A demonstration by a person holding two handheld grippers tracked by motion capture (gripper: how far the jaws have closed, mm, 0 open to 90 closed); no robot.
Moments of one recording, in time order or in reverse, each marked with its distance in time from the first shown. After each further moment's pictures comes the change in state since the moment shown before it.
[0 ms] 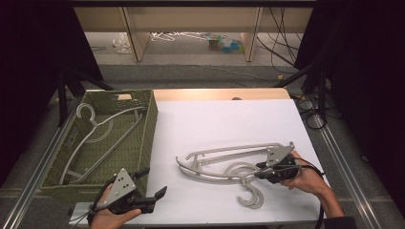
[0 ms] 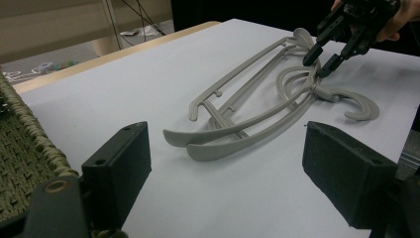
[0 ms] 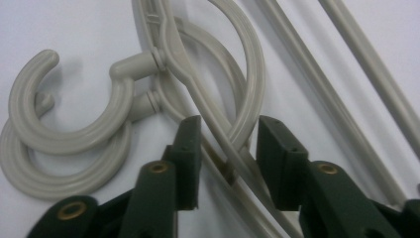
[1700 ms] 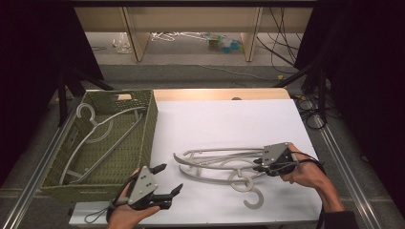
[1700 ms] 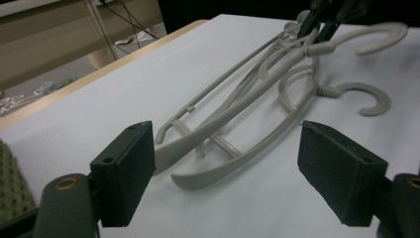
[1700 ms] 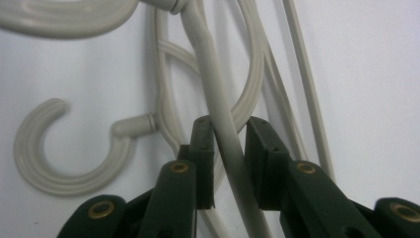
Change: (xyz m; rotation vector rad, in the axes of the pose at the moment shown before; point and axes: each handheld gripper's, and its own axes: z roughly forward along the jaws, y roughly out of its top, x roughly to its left) left arm -0.025 0.015 0.046 0.031 -0.008 0.158; right arm 0.002 0.039 -0.019 0.064 -0.026 -0.195
